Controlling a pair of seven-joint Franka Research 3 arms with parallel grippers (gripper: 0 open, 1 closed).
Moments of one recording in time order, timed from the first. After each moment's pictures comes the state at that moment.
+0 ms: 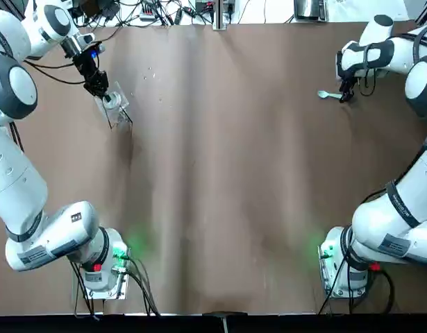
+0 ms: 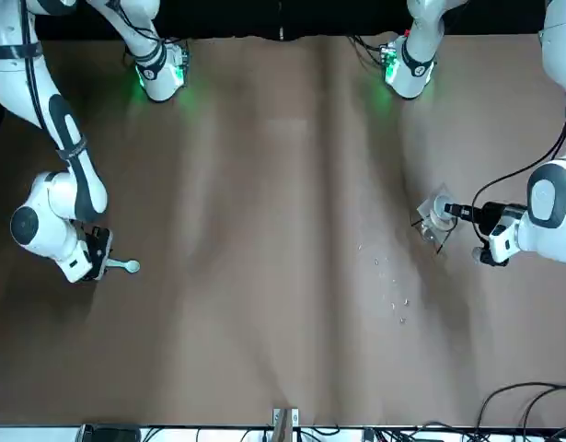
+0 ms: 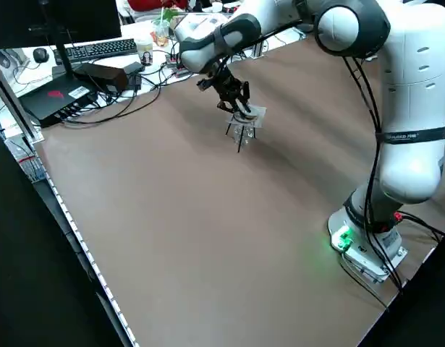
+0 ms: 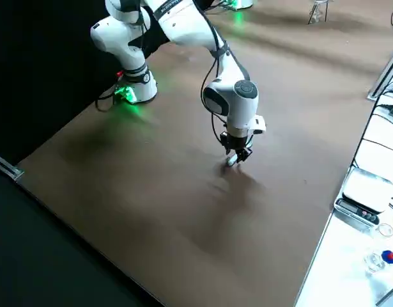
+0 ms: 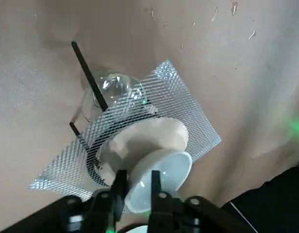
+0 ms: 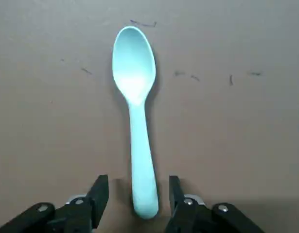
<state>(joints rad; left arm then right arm) 0.34 0.49 -0.17 -1.72 -0.24 1.61 0.35 -0.24 0.57 0.04 -1.93 -0.12 2.45 -1.49</state>
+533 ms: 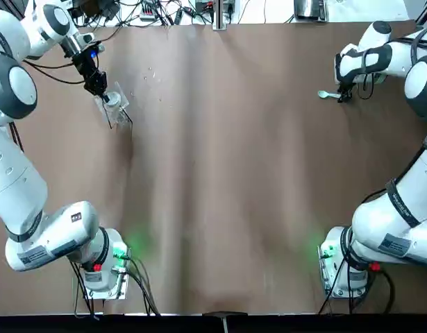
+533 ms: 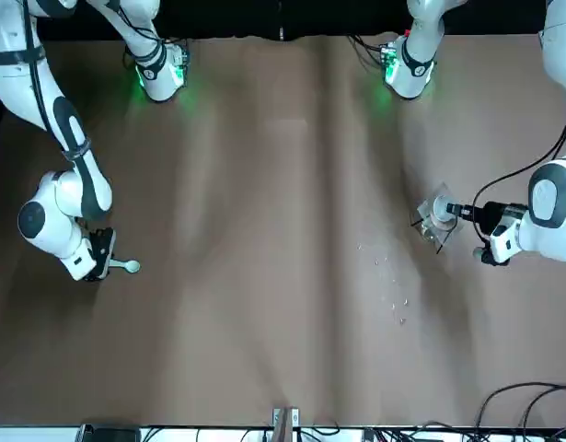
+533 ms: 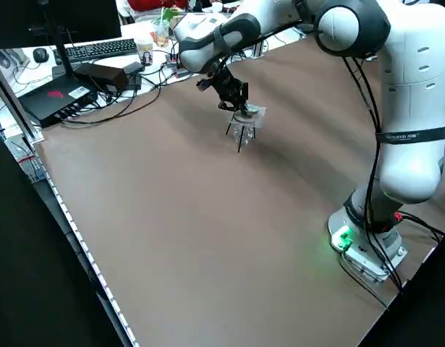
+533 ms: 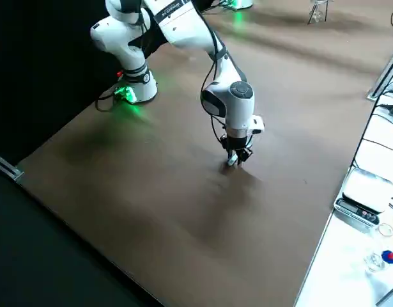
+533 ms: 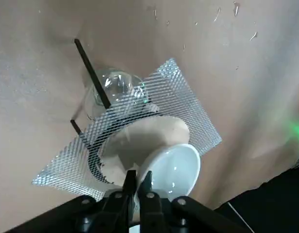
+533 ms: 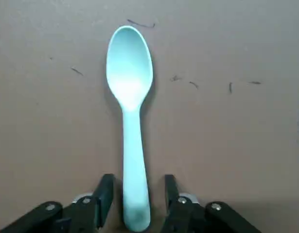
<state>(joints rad) 0.34 0.49 -0.17 -1.71 -0.24 1.60 0.33 -0.24 0.58 0.04 -1.97 -0.12 2.56 -1.53</state>
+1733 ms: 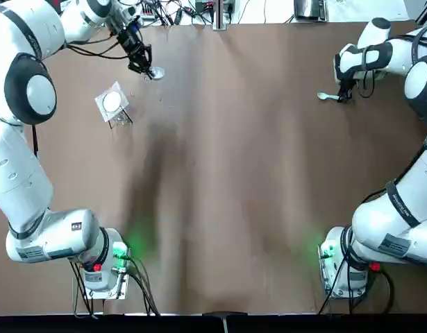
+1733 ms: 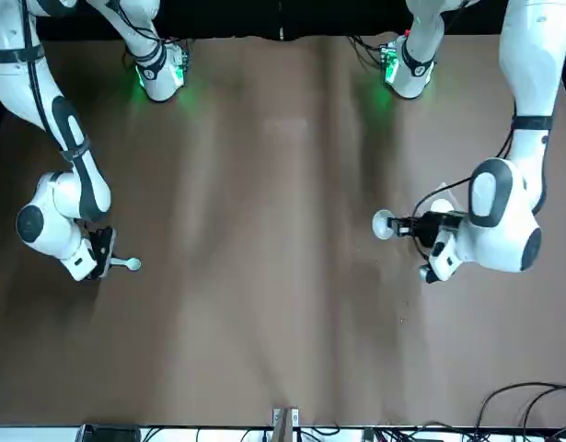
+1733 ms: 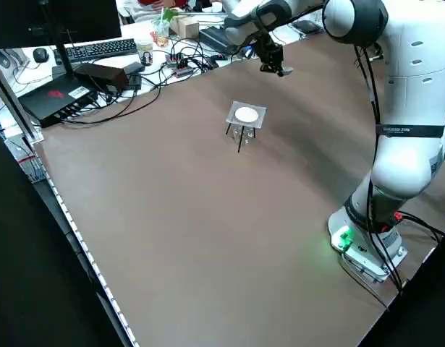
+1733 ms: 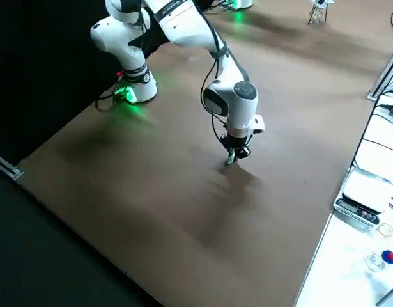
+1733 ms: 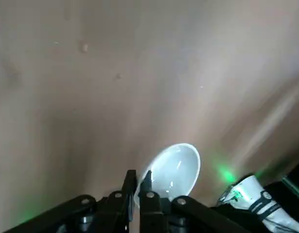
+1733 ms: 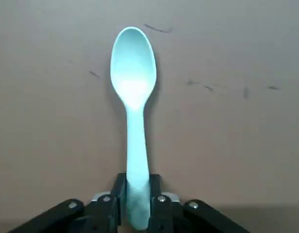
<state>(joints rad) 0.12 0.49 -0.28 -1.64 -0.47 1.72 -0.16 -0.24 0.57 0.05 -1.95 -0.12 2.47 -1.54</state>
